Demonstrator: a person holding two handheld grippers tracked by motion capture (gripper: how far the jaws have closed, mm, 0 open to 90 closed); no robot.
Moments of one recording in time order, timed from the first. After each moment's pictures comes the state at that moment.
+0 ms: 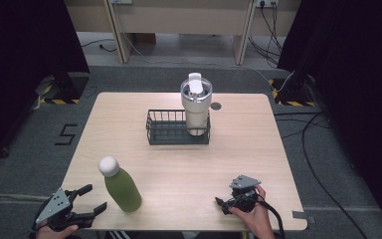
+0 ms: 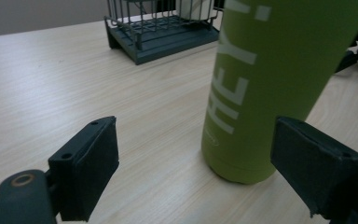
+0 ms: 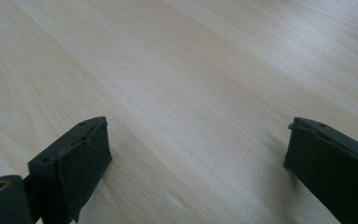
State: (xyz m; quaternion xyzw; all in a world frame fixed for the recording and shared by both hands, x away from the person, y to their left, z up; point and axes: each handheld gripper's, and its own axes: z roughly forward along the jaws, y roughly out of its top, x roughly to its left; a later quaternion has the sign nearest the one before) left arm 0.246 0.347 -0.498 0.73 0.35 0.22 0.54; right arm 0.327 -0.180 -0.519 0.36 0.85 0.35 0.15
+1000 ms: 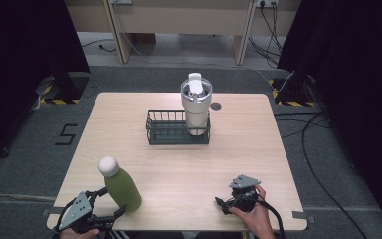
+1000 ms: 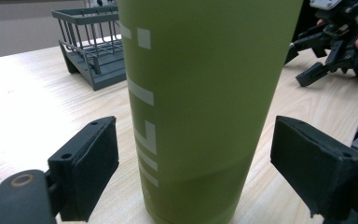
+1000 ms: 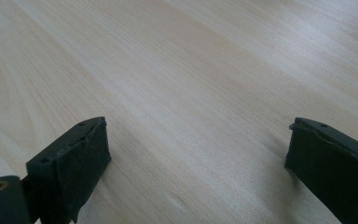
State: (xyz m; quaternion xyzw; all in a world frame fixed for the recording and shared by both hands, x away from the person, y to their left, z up) left arm 0.247 0.293 -0.505 0.73 0.32 0.23 0.56; right arm 0.327 -0.180 -0.519 0.36 0.85 0.35 0.15
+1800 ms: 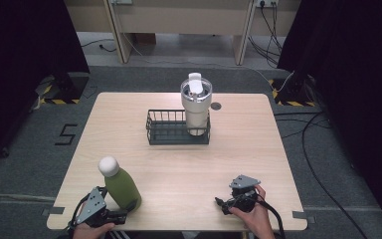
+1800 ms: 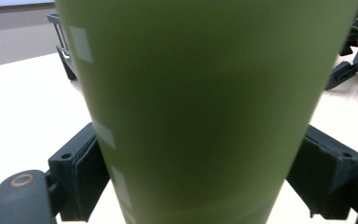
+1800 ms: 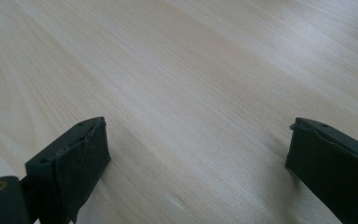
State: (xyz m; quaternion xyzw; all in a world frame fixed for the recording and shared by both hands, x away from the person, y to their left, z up) left arm 0.262 0.266 -0.511 0.72 0.32 0.25 0.56; right arm 0.327 -0.180 -0.519 0.36 0.85 0.35 0.15
